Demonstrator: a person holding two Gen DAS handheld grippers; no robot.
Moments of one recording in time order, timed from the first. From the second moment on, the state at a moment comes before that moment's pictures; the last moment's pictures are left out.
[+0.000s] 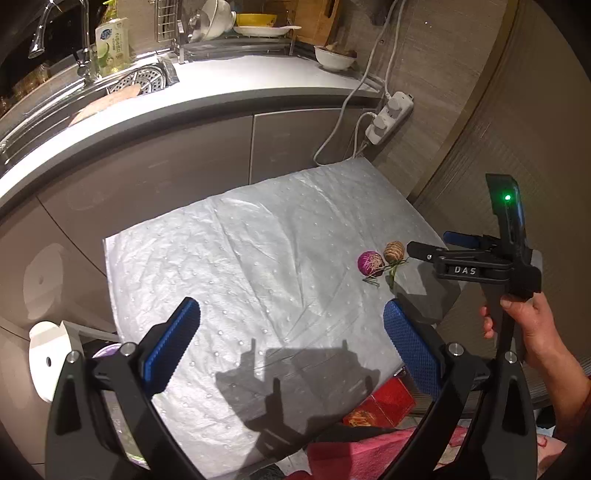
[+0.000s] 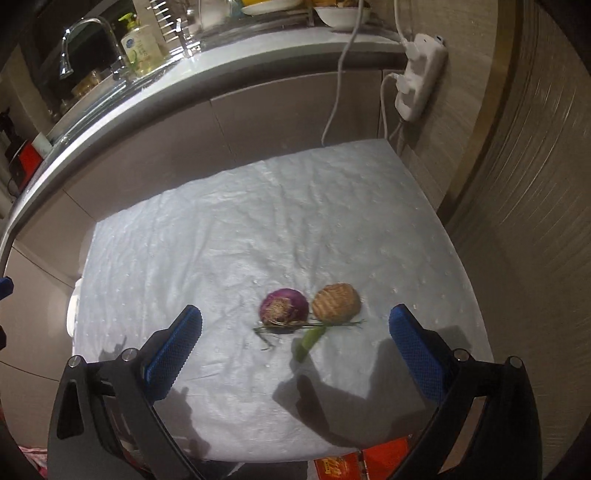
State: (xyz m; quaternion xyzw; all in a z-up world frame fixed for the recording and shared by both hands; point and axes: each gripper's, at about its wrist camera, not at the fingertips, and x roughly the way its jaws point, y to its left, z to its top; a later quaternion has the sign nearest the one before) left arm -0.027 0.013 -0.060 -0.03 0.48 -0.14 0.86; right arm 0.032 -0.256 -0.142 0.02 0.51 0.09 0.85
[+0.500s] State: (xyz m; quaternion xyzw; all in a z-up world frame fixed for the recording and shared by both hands) left arm -0.024 -0.016 -0.080 -0.01 0.53 -0.09 0.84; right arm 0.073 -0.272 -0.205 0.00 0.57 0.14 0.81
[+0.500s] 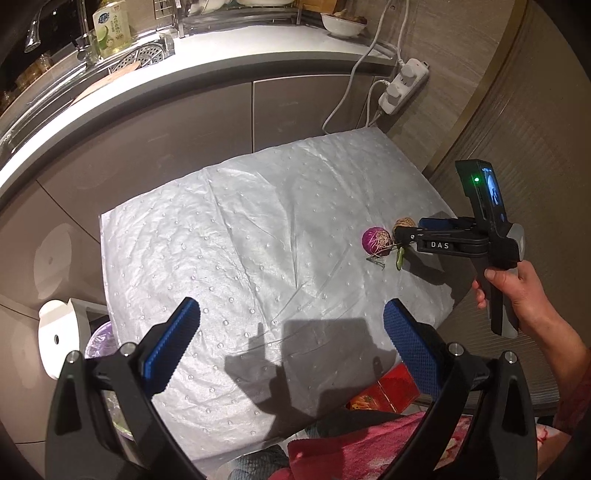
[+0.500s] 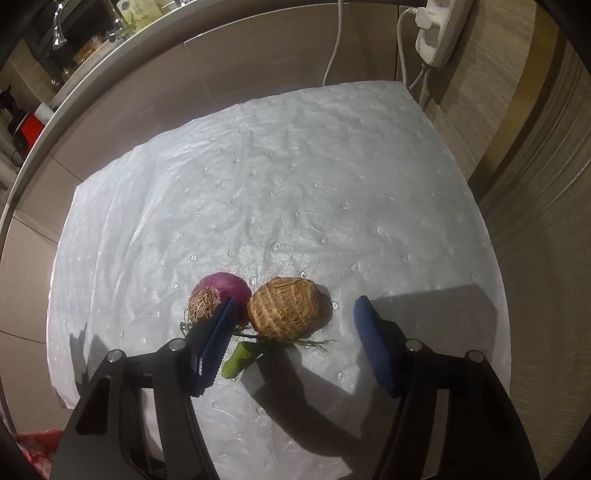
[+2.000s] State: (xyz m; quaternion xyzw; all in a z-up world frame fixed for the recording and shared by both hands) left arm 0.090 -0.171 -0.211 0.08 0.60 -0.17 0.78; right arm 0.023 -0.365 -0.138 0.14 0.51 0.13 0.84
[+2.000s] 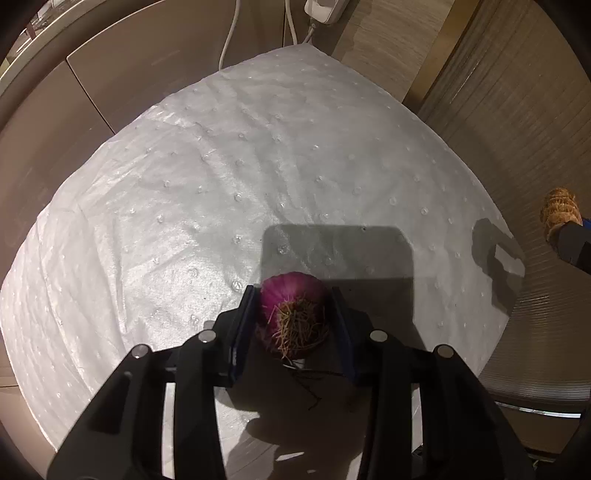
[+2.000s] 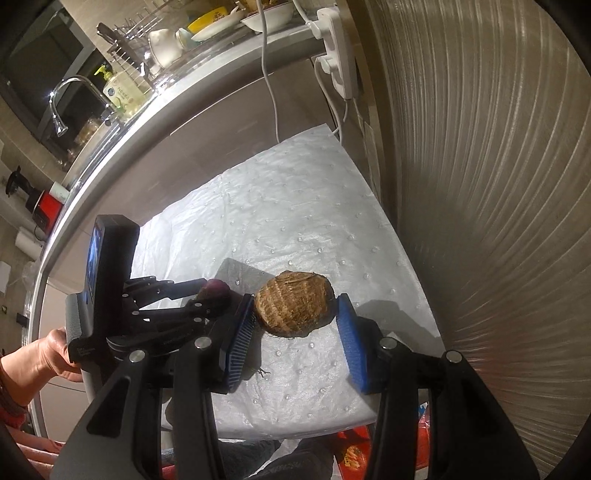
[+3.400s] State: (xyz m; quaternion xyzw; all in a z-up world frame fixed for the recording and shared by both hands) left arm -0.097 0.266 -0.204 -0.09 0.58 0.09 0.80; right arm -0.064 0.030 -0.056 -0.03 0.49 0.41 0.77
